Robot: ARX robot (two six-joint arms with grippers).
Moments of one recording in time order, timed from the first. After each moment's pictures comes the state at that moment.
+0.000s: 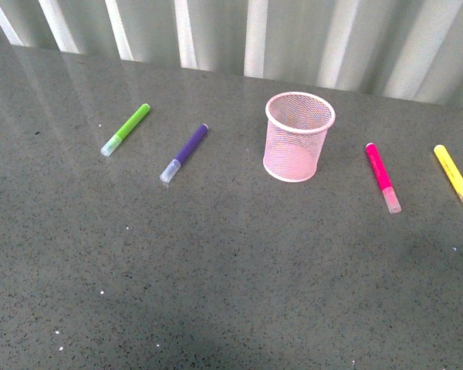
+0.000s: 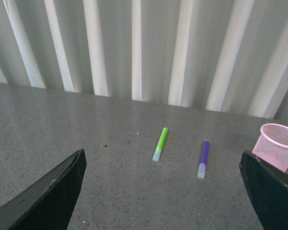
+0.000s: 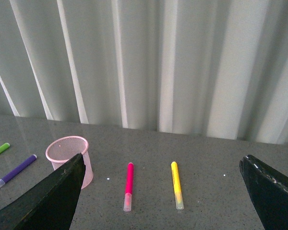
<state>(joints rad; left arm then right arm) 0.00 0.00 0.02 0.00 0.00 0.00 0.00 0.00 0.02 0.00 0.00 0.00</state>
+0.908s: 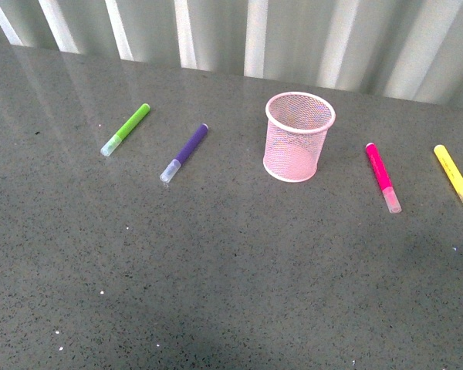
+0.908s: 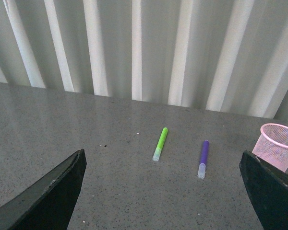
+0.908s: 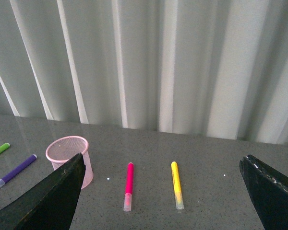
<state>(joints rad) 0.00 0.00 0.02 0.00 0.00 0.00 0.00 0.00 0.02 0.00 0.00 0.00</state>
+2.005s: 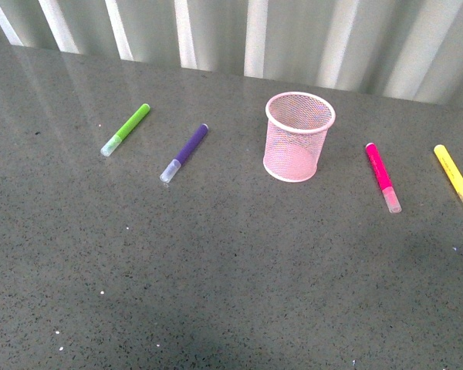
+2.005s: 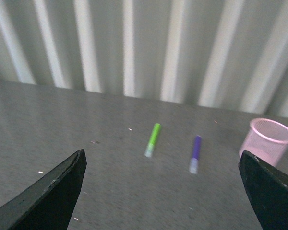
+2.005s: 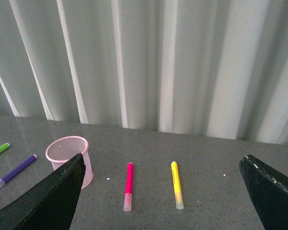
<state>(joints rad) 0.01 0.03 0.02 -0.01 0.07 -0.02 0.00 0.00 0.02 0.00 0.00 0.00</state>
